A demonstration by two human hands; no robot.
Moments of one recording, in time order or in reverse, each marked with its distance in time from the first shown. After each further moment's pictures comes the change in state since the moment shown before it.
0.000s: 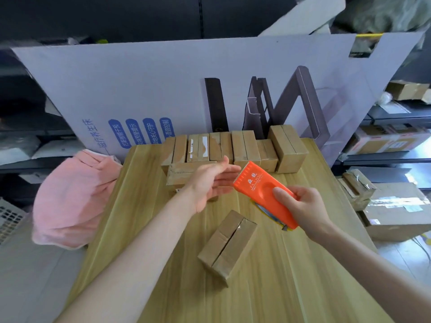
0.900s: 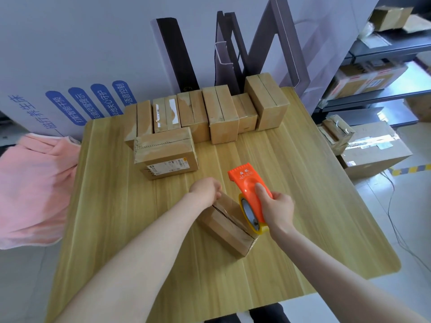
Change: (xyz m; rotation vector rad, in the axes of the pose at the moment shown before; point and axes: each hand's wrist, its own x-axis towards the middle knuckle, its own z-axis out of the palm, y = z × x) left_hand 0.103 -0.160 0.008 1.187 -0.144 -0.230; right_hand -0.002 0.124 0.053 -0.068 0.395 0.513
